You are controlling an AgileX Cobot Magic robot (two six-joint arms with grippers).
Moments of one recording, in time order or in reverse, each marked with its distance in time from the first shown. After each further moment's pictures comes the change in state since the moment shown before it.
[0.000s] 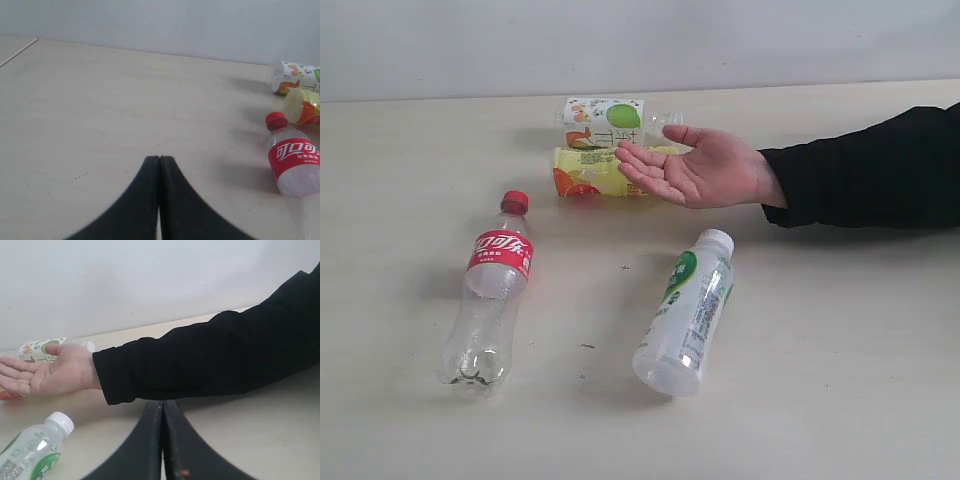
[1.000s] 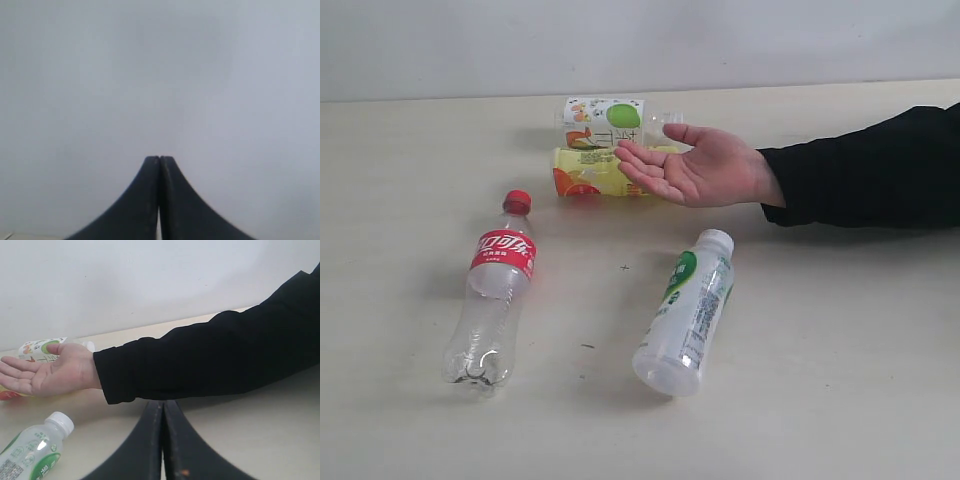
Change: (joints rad) left arm 0.000 0.000 0.005 0.048 -0.664 -0.063; right arm 0.000 0.000 0.000 0.000 0.000 0.000
